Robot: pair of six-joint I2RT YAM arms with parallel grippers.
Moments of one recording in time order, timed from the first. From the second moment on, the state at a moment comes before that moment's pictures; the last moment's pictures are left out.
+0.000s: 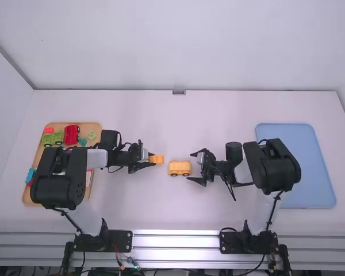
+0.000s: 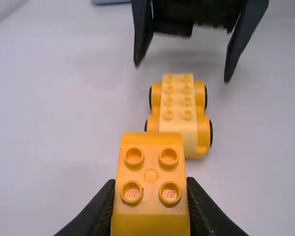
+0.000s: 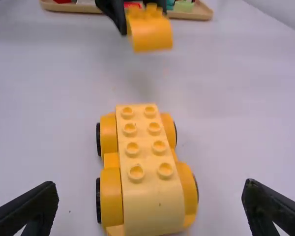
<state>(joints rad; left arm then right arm) 0.00 1.76 0.67 -0.02 1.10 1.25 0.18 2.05 0.49 0.75 -1.13 -0.86</state>
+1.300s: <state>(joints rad) -0.26 1.91 0.70 0.29 1.03 0.83 0.30 2.19 0.62 0.75 -1.09 -0.84</state>
